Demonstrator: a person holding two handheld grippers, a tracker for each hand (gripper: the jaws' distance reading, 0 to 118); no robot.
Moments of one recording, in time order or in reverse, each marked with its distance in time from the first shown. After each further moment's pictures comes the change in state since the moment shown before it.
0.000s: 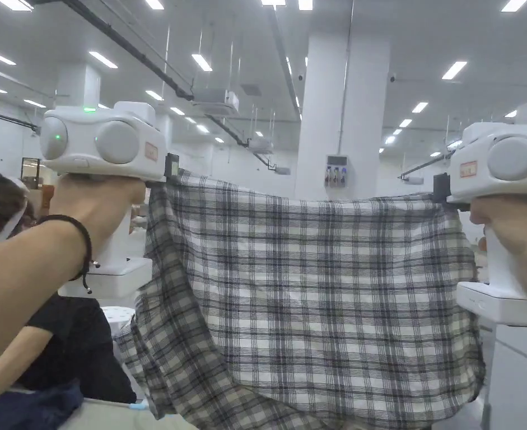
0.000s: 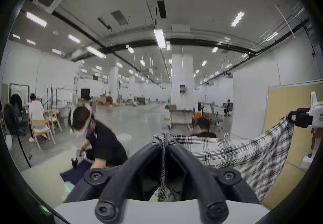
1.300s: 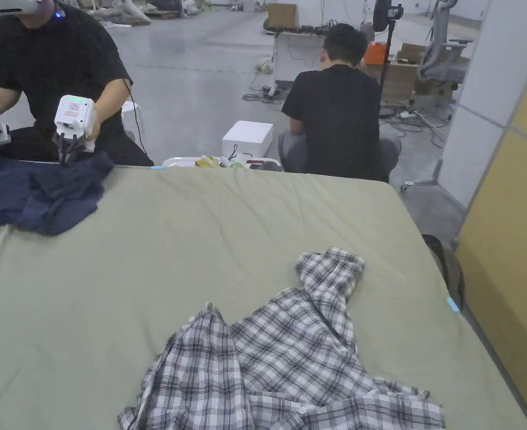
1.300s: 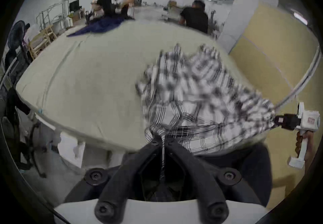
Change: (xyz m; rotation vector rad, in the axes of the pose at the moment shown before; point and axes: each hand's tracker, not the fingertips) left arm -0.017 -0.469 0.511 -1.004 -0.056 0.091; right arm 0.087 -0.523 0.472 -0.929 0.085 -0.321
